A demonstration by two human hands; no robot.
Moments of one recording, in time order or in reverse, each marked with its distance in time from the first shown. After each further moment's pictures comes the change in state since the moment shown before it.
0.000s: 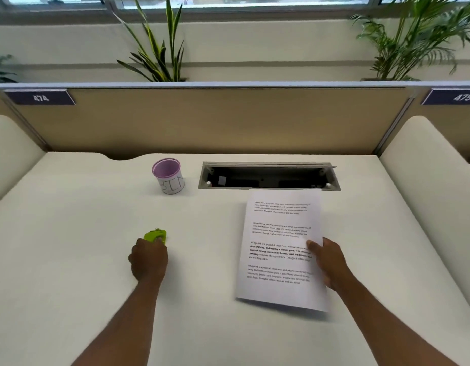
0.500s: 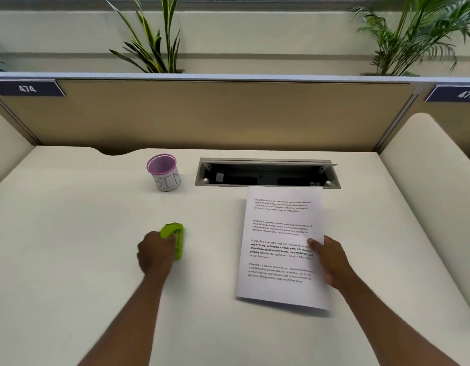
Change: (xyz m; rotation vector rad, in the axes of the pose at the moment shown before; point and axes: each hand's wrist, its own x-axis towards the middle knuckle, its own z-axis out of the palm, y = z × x) left_hand -0.008 0.022 0.011 -0.013 -0.092 0.027; right_hand 0.007 -0.004 -0.003 0.092 -0.016 0.034
